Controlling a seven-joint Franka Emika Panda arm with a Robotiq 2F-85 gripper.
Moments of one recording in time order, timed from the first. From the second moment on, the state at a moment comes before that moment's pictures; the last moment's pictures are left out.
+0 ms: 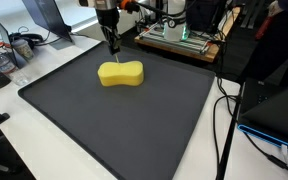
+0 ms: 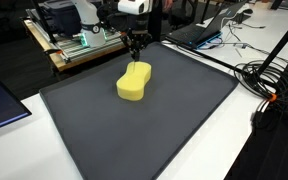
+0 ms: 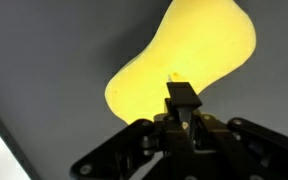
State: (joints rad) arm 0.02 0.11 -0.08 -2.25 -0.15 2.35 0.36
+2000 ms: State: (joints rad) arm 0.27 0.24 0.17 -2.06 -0.84 1.95 0.99
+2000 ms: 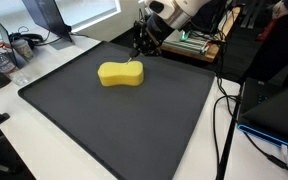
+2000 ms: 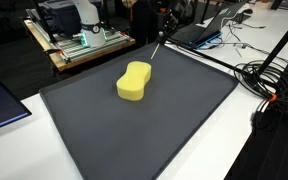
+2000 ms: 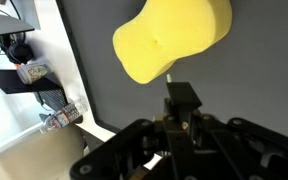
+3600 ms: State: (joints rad) arm 0.14 0.36 0.10 -1.90 -0.54 2.02 0.62
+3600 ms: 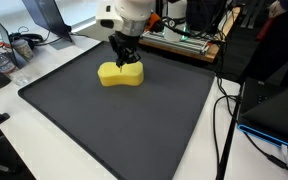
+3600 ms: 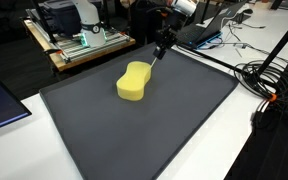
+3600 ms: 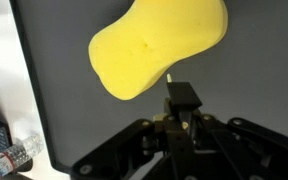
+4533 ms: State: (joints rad) arm -0.08 0.33 -0.02 -1.88 -0.01 2.04 0.07
